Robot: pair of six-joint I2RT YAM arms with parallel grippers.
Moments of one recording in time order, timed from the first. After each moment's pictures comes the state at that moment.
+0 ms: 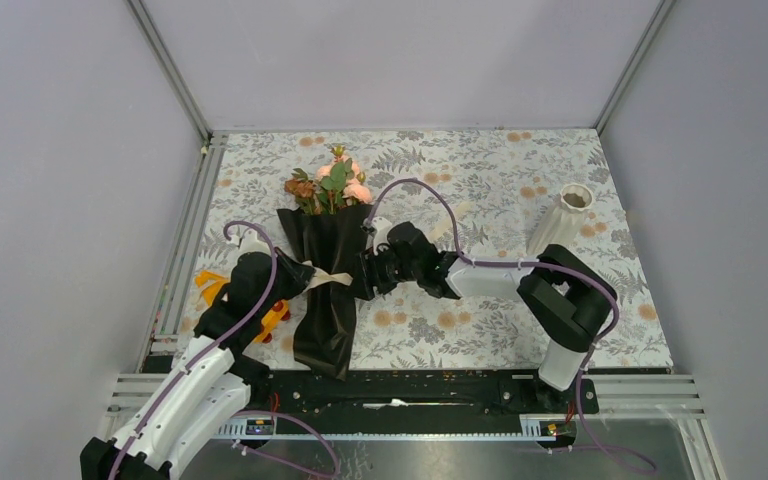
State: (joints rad) left arm -0.38 0.62 0.43 -0.31 -0.06 -0.84; right arm 0.89 1.75 0.93 0.24 -0.35 0.48
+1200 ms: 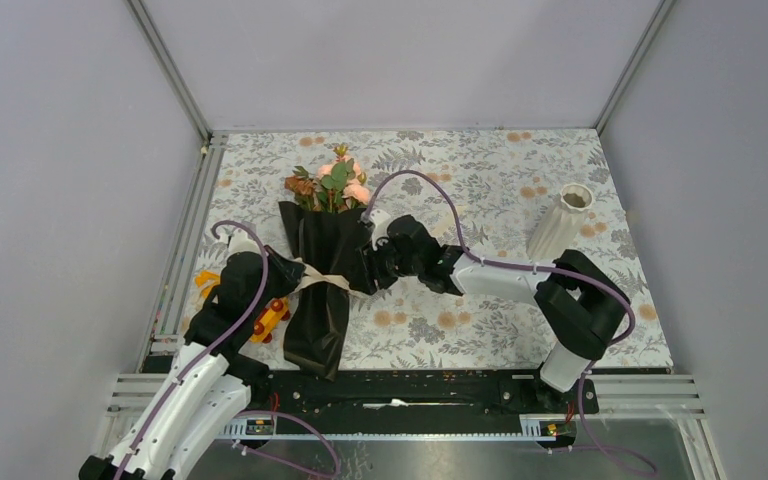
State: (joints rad) left arm -0.35 0.56 0.48 -0.39 -0.09 -0.78; right arm 0.90 1.69 0.96 0.14 -0.29 0.39
